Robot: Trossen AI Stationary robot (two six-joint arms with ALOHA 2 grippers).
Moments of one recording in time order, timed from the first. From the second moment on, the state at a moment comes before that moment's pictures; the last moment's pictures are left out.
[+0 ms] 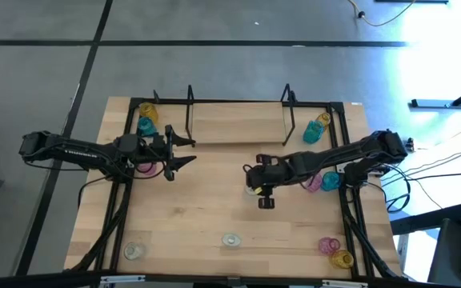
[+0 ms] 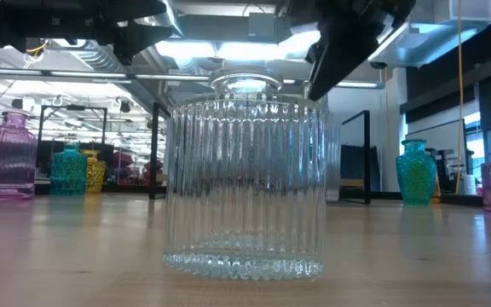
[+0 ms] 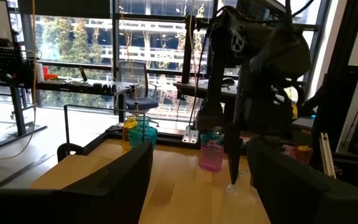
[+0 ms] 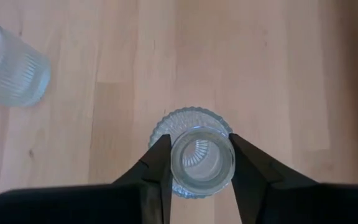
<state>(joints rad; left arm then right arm) 0.02 0.77 0.31 0.56 -0.14 -0.08 0.21 1.61 1.26 -0.68 0.11 0.12</state>
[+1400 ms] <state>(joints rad) 0.16 0.81 0.31 0.21 -0.19 -0.12 -0.32 1.35 1.26 -0.79 0.16 -0.06</state>
